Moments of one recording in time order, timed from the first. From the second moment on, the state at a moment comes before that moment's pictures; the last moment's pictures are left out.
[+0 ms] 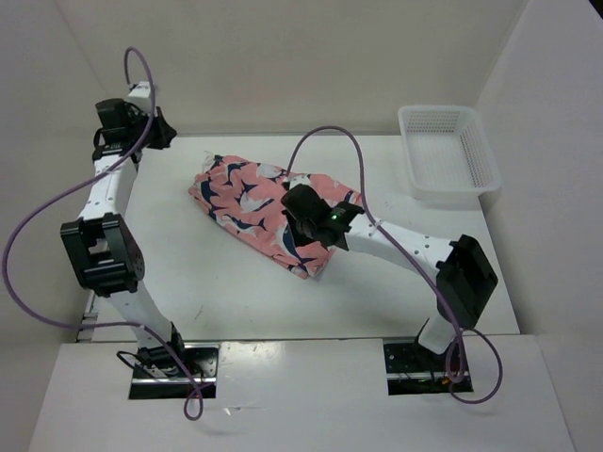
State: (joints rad) left arm 0.26 1.80 1.60 -0.18 0.49 0.07; right arm 0.91 1.62 1.30 -0.53 0.28 0.41
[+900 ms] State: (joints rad) left arm 0.10 2.03 1.34 -0.21 0.37 0.07; right arm 0.55 1.83 1.13 -0.45 -0.07 0.61
